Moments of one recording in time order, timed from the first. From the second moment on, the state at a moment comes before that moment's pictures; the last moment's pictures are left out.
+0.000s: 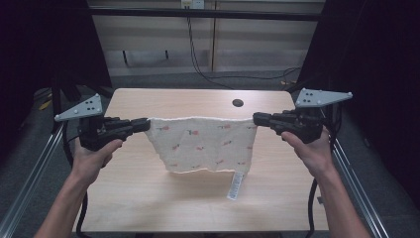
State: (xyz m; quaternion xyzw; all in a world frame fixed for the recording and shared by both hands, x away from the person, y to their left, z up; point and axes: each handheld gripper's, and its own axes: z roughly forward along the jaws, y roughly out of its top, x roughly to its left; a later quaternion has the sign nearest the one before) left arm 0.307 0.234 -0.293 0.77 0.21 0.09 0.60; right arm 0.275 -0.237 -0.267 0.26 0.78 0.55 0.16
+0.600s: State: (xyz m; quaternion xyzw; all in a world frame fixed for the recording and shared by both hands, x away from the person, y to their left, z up) left arm 0.309 0.217 -0.312 0.79 0.21 0.08 0.57; right arm 0.261 -0.249 -0.283 0.27 0.78 0.54 0.16
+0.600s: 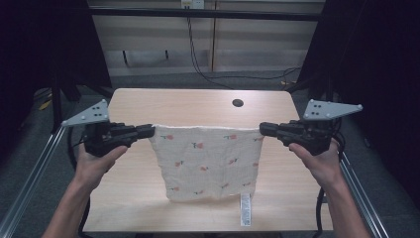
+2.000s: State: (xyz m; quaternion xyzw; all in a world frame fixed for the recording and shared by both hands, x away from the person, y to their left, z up) left arm 0.358 0.196 -0.389 0.80 0.29 0.05 0.52; right arm 0.331 -0.259 -0.383 0.37 0.76 0.51 0.14
